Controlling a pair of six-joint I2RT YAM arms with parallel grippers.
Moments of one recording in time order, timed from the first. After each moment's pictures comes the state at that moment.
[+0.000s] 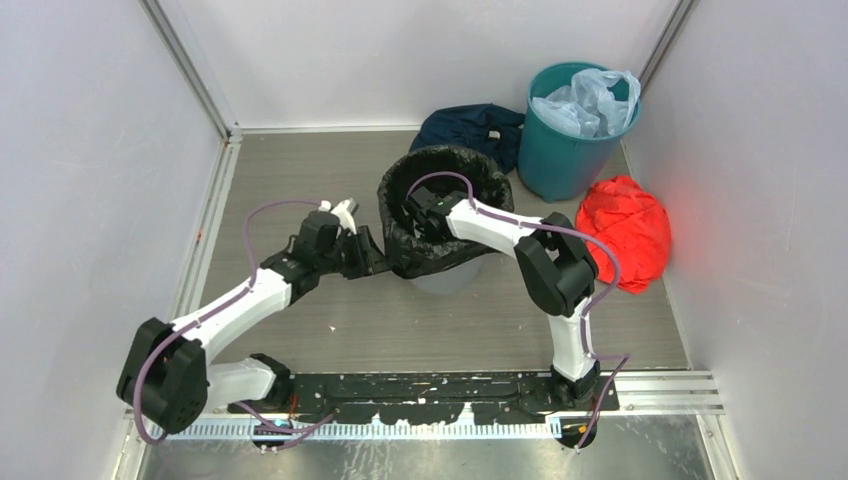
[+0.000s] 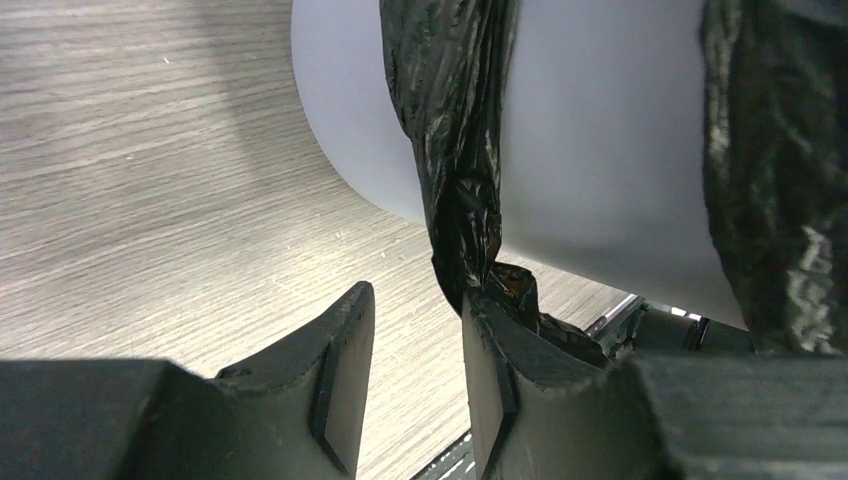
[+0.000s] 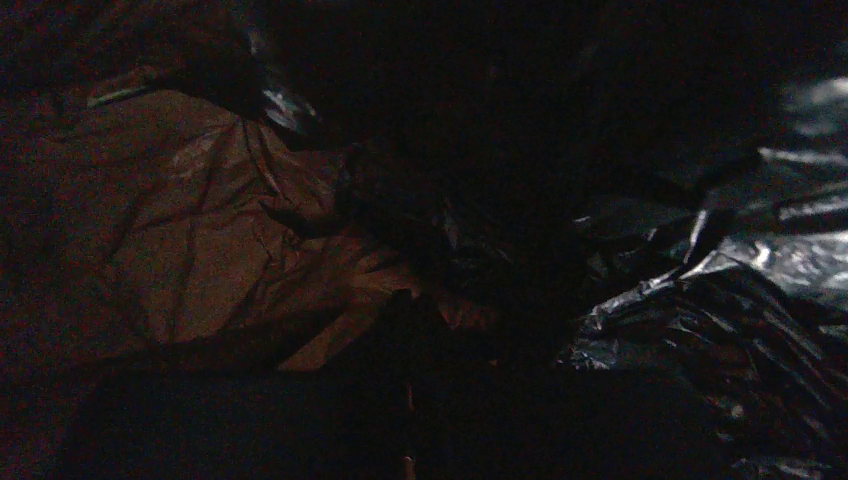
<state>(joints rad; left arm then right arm) -0.50 1.22 0.65 -0.08 0.31 -0.70 0.74 1.99 1.47 -0.85 -0.16 0.33</state>
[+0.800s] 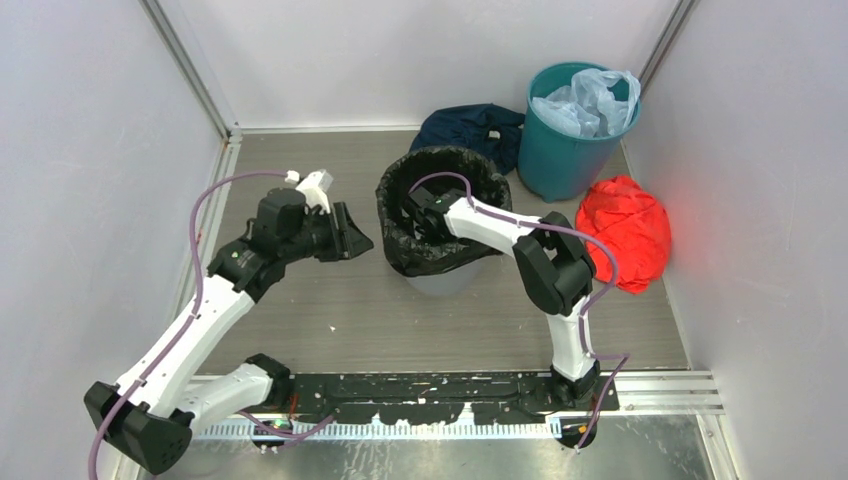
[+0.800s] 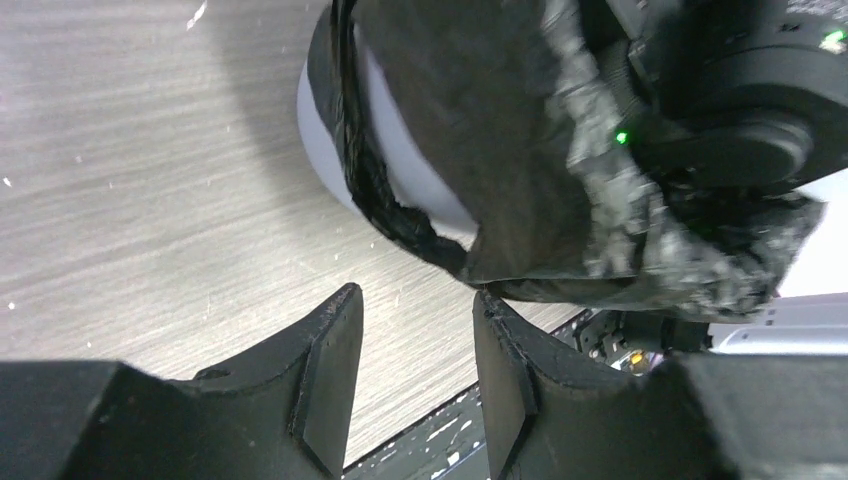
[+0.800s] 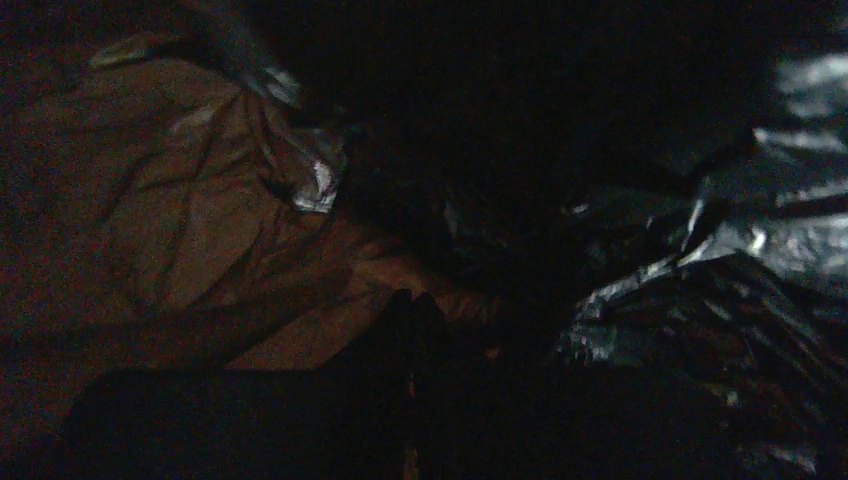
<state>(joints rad) -0.48 0.98 0.97 -0.56 0.23 -0.55 0.74 2.02 1.48 -0.90 -0.18 0.33</state>
